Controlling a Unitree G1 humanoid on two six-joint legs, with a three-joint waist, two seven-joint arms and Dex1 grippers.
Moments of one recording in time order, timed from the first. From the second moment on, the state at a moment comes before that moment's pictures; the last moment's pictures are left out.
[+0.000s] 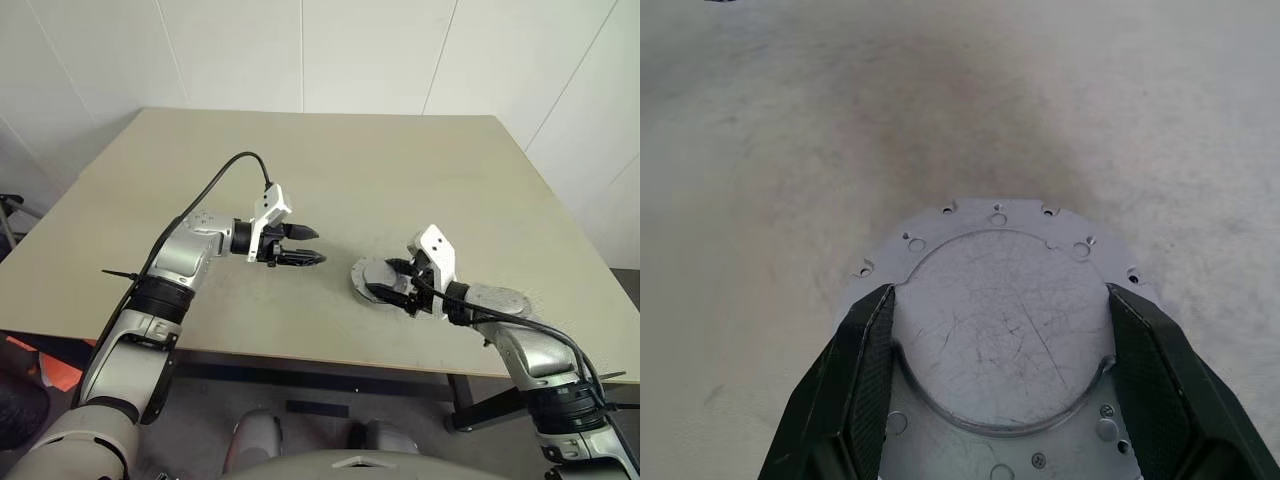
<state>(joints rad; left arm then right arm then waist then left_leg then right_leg) -0.70 0.41 -0.20 0.34 -0.27 0.43 -1.26 -0.15 -0.54 0.08 -0.16 0.27 0.49 0.77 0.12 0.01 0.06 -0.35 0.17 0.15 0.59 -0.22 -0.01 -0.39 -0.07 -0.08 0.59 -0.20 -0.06</state>
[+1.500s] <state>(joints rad) -0.69 0.41 -0.20 0.32 -0.27 0.45 -1.25 -0.19 -0.59 0.06 0.02 0.31 0.35 0.86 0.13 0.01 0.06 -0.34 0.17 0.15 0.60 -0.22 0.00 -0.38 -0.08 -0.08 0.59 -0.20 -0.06</state>
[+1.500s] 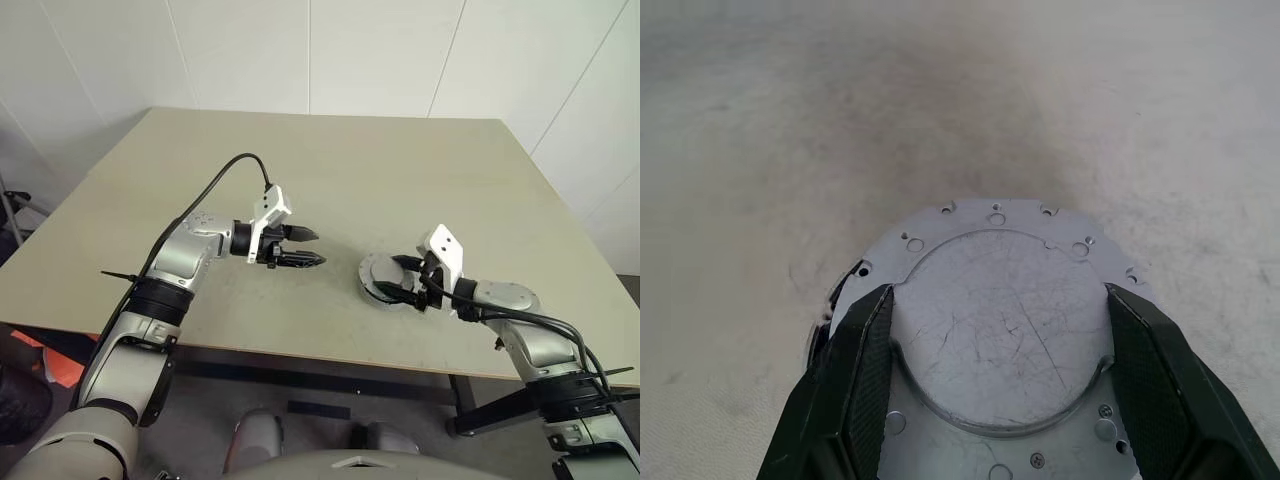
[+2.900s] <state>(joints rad) -0.68 0.42 -0.20 0.30 -0.28 0.45 -1.24 -0.14 -0.68 -0.02 -0.01 0.39 0.44 1.02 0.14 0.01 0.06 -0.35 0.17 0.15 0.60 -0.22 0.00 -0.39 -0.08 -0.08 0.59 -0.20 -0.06</state>
